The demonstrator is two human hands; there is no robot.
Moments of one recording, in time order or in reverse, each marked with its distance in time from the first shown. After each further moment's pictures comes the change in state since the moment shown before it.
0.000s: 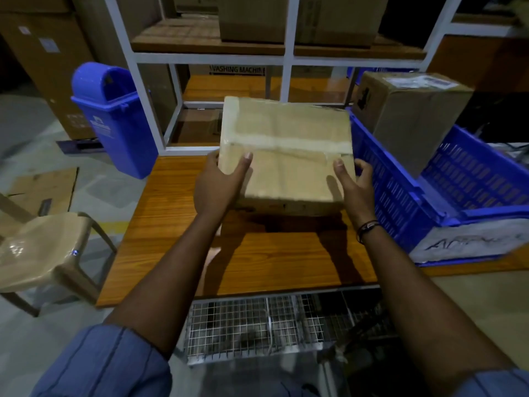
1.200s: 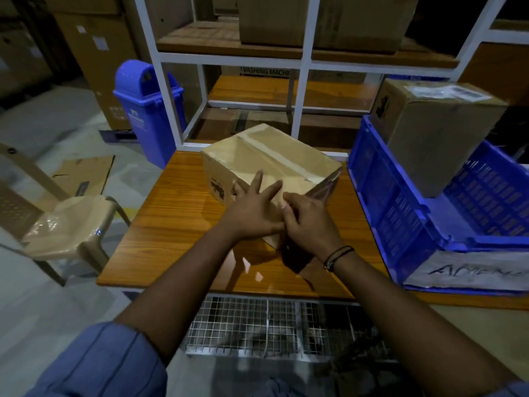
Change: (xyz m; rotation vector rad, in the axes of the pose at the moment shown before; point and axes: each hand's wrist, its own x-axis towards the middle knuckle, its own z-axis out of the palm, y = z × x) left_hand -0.038 0.002 0.043 0.546 -0.536 0.222; right_hand -0.038 0.002 0.035 -0.509 -0.433 -0.576
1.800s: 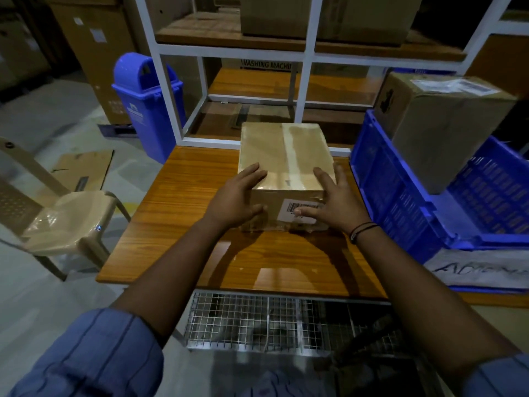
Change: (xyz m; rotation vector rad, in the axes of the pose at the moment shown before) left_hand 0.009 -0.033 -0.009 -0.119 0.231 0.058; right_hand 0.033 0.058 -0.030 -0.223 -0.262 0.280
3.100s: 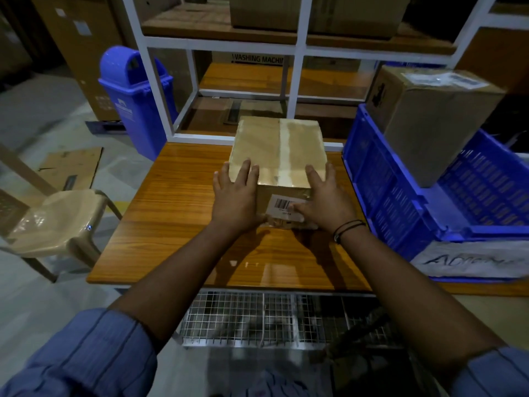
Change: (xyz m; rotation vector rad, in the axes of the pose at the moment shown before) left_hand -0.007 0.023 0.022 0.440 -0.025 -0.048; right_hand -0.012 -0.020 0.004 -0.190 0.079 0.009
